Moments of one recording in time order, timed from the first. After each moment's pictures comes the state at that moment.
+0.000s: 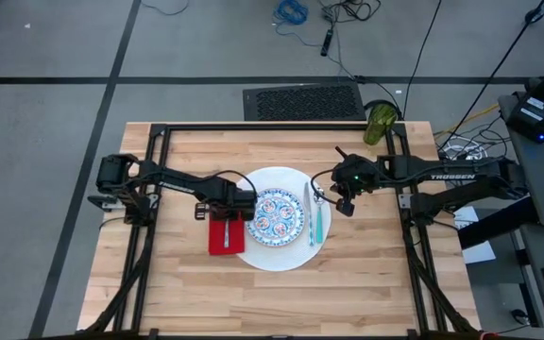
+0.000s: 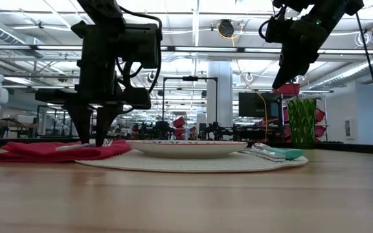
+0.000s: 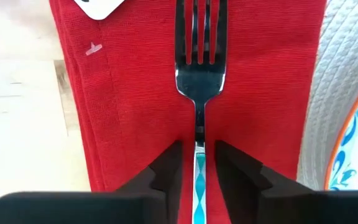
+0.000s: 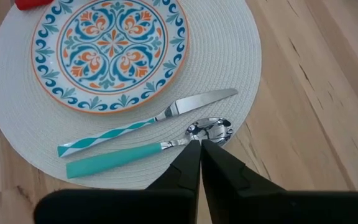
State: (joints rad) left arm 0.01 1.71 1.01 -0.85 0.02 -1.56; right arm -0.14 1.11 0.82 -0.65 0.07 0.17
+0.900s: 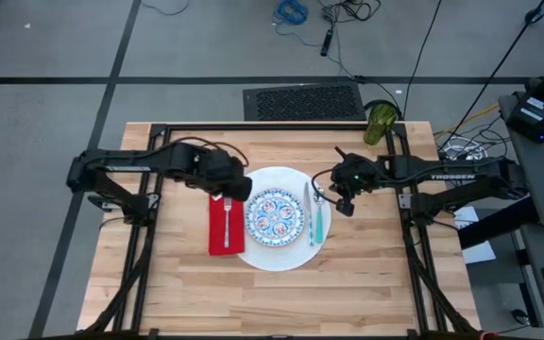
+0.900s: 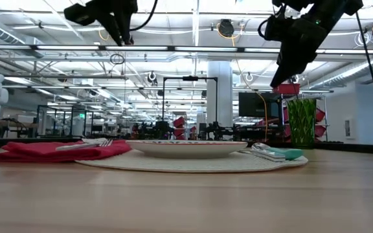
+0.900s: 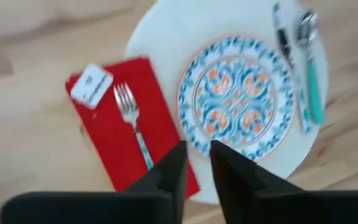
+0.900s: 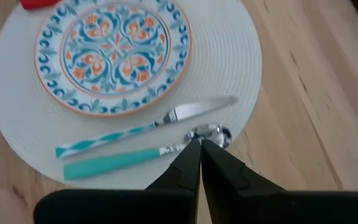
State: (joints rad) left arm 0.01 1.47 1.50 -1.28 -0.13 -1.27; right arm -0.14 1.11 0.82 -0.64 0.07 0.13
